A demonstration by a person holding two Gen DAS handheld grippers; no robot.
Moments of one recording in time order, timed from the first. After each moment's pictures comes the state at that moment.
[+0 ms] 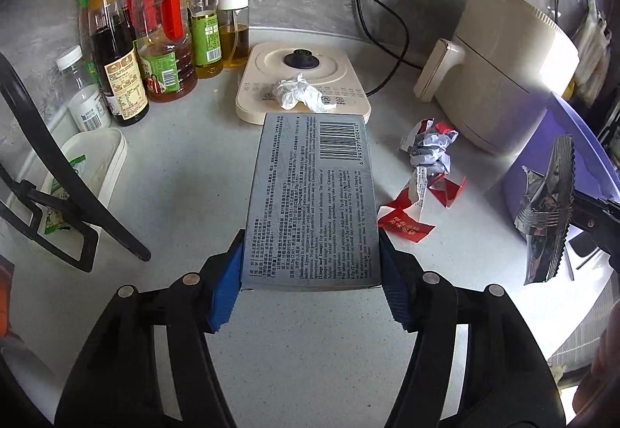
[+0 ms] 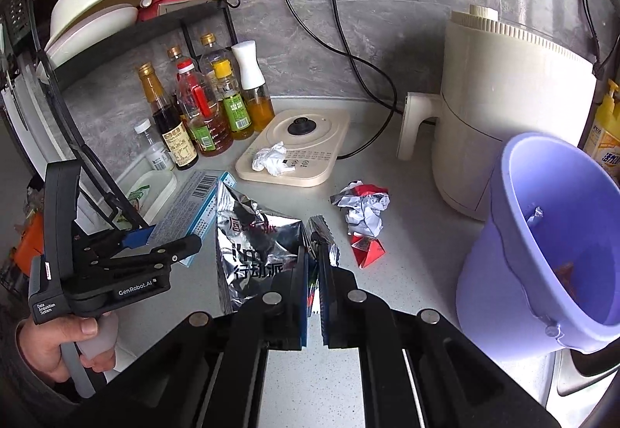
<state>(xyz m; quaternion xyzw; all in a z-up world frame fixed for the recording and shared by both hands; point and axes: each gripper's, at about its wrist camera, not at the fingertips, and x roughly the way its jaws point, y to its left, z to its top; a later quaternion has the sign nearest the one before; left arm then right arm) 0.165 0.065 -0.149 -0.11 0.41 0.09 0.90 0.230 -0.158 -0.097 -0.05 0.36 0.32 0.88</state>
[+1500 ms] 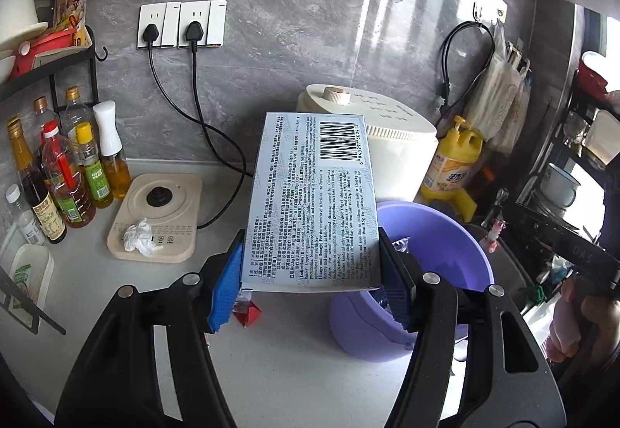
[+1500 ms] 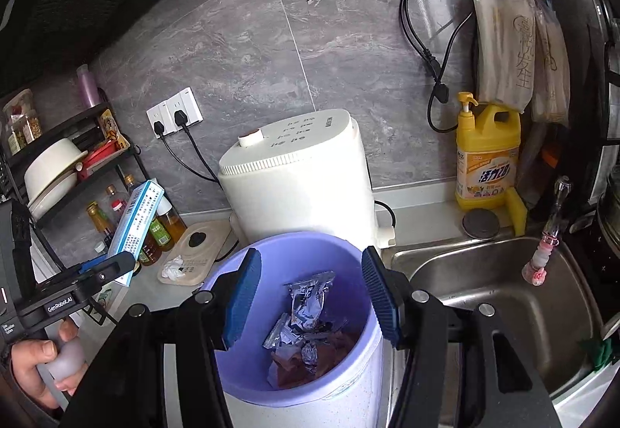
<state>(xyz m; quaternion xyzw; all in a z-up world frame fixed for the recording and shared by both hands) 0.223 -0.134 -0.005 -0.09 0.27 0.01 0.96 0.307 -0.426 -0.025 0.08 0.26 0.24 0.93</state>
